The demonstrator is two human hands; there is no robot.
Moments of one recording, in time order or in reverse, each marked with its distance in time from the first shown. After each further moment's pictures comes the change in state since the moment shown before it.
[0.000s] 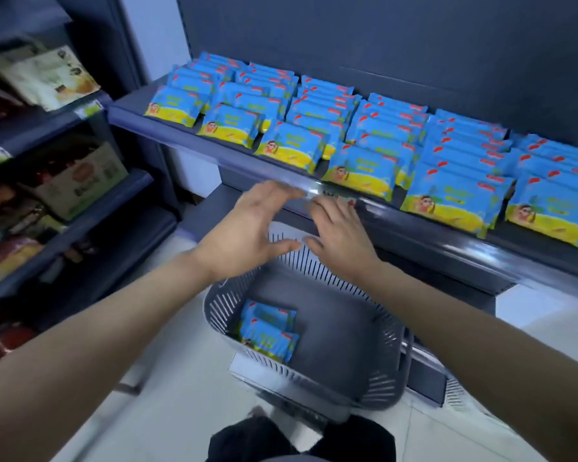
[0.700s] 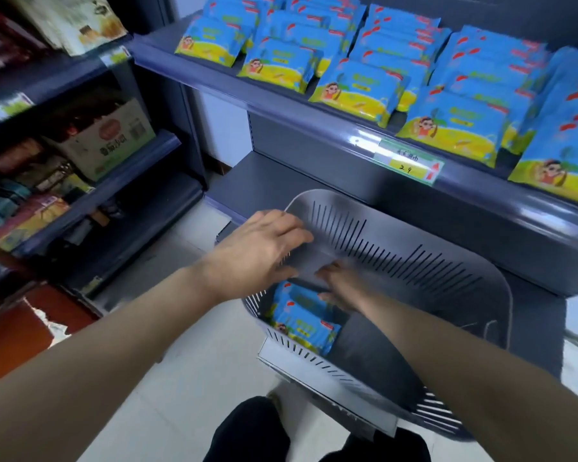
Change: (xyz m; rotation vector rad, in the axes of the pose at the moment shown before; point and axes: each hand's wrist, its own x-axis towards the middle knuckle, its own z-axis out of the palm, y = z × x) left_hand -0.084 -0.095 0.050 0.302 -0.114 0.122; right_hand -0.049 -0.013 0.222 0.064 -0.768 0.024
